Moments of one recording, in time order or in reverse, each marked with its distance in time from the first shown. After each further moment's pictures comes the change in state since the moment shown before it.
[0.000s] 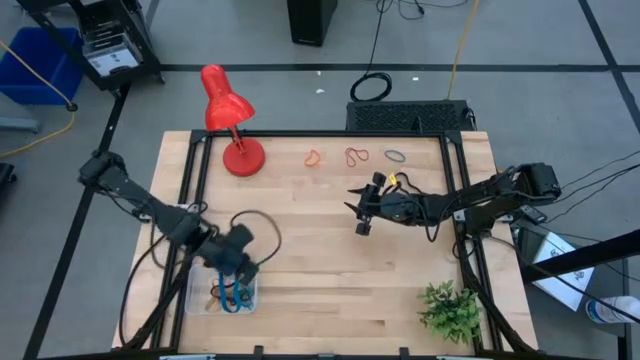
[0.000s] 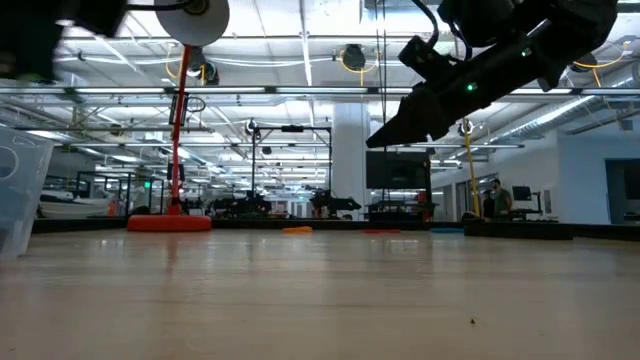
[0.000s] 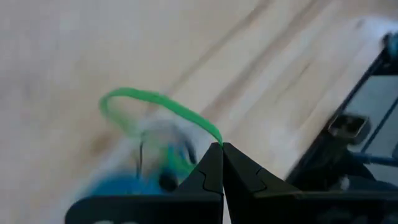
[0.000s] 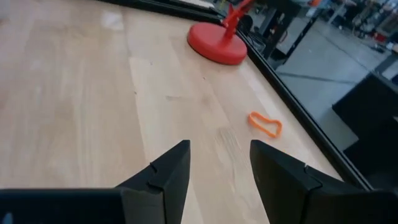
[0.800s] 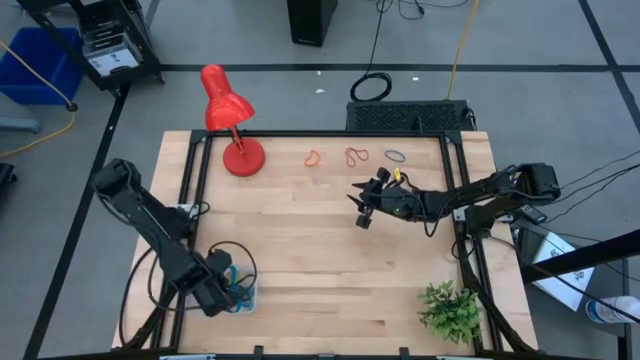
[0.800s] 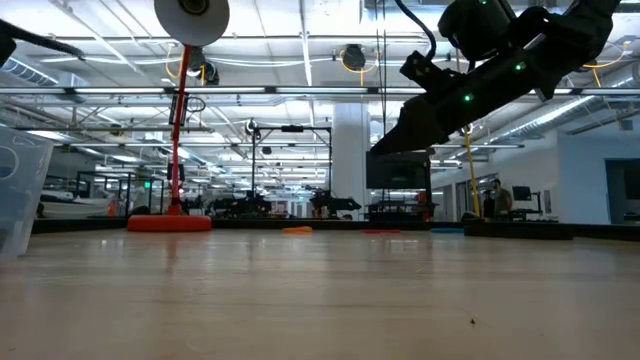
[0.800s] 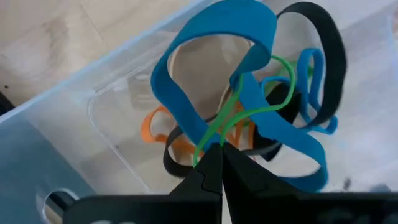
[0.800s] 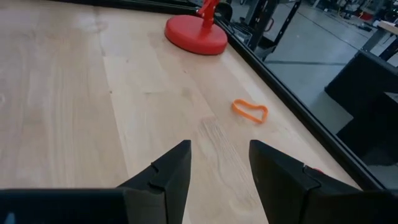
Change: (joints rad) left arm -0.263 0.228 0.000 -0.171 0.140 -0.502; right arm -0.060 0.000 -0.037 0.041 -0.002 0.070
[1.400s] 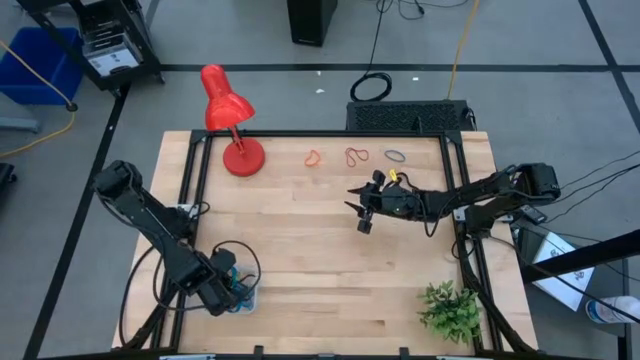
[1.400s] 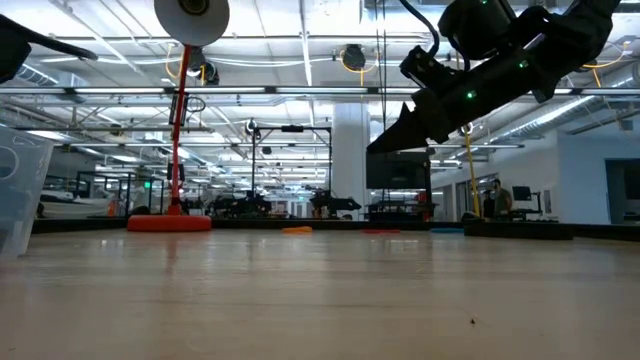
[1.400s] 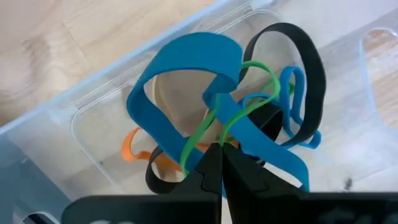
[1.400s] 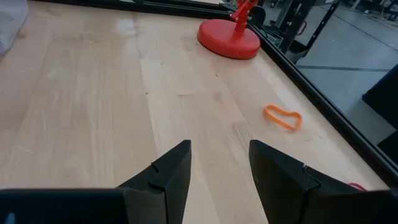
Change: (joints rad) left arm 0.026 0.015 0.000 0.029 -0.033 0.025; right arm 0.000 0.000 0.000 0.007 -0.132 -0.005
